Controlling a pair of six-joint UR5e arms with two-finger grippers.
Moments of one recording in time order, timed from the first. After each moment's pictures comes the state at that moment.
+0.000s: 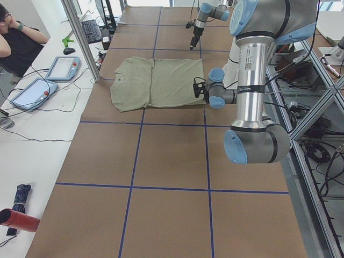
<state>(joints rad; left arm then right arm) -0.17 -1.56 -2.08 -2.27 -1.65 -1.70 0.22 -1.74 2.11 -0.95 1.48 1.83</state>
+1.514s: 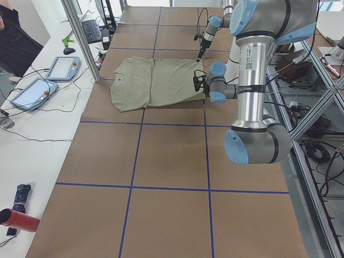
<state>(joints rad) -0.18 -1.55 -2.13 -2.27 -1.63 -1.70 0.03 -1.61 2.05 -1.04 1.27 1.84</state>
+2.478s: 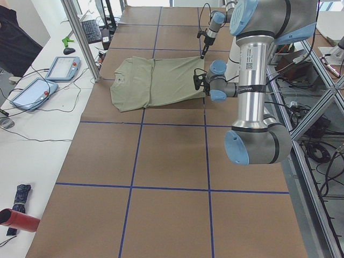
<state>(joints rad) -0.20 -1.55 -2.27 -2.09 -1.71 -1.70 0.00 -1.61 2.28 -1.36 1.32 1.84</state>
